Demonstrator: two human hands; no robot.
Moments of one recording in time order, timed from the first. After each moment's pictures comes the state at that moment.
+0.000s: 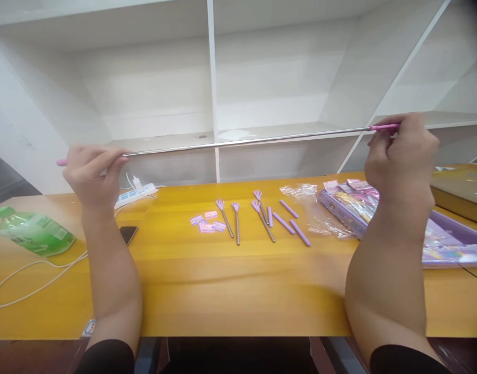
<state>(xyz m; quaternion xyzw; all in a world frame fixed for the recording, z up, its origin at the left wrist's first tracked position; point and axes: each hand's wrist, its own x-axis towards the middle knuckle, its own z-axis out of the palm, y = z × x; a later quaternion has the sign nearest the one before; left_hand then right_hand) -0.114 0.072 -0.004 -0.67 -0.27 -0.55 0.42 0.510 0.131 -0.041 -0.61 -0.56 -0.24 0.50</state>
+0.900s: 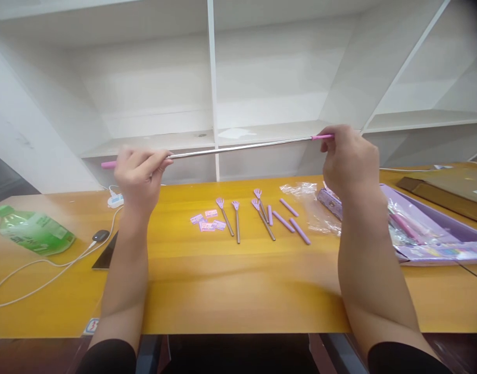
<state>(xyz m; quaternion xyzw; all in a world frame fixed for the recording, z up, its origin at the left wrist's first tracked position) -0.012 0.066 -0.025 -0.67 -0.38 -0.53 0.34 0.438 0.116 -0.047 -0.54 -0.67 -0.26 0.44</state>
